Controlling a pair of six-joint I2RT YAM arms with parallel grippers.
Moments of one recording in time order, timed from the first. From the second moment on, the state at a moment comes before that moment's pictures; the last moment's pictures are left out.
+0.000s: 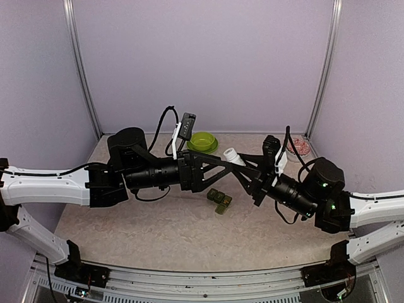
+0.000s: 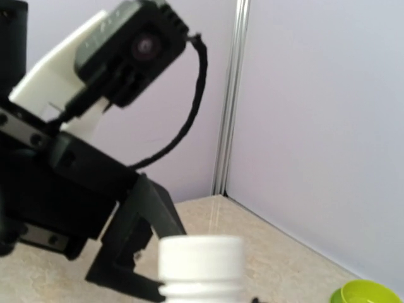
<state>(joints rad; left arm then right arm) -1.12 1.38 1.00 0.41 0.26 -0.58 1.20 1.04 0.62 0.61 0.21 -0.16</state>
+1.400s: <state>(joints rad) -1.13 1.38 1.00 0.42 0.26 -0.57 1.20 1.12 0.66 0.56 0.12 -0.15</state>
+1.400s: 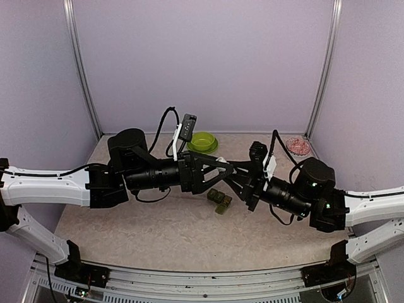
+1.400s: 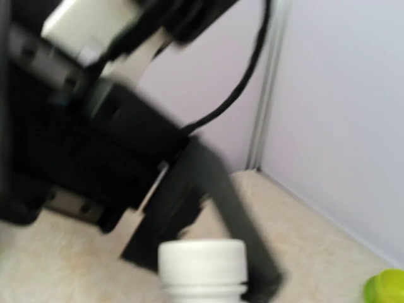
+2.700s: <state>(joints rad) -1.12 1.38 0.99 0.40 0.25 -0.58 1.20 1.16 0.67 0.50 0.10 -0.17</state>
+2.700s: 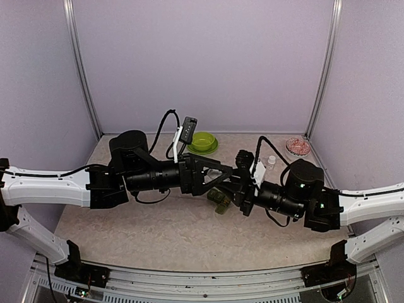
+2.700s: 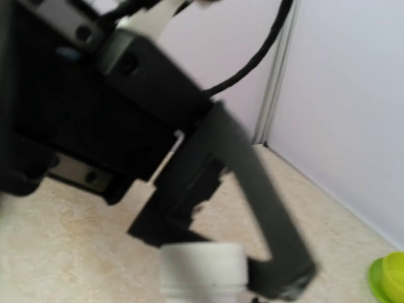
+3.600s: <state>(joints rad) -1.07 1.43 1.12 0.15 0.30 -0.66 1.20 1.05 0.67 0.29 0.21 -0.34</state>
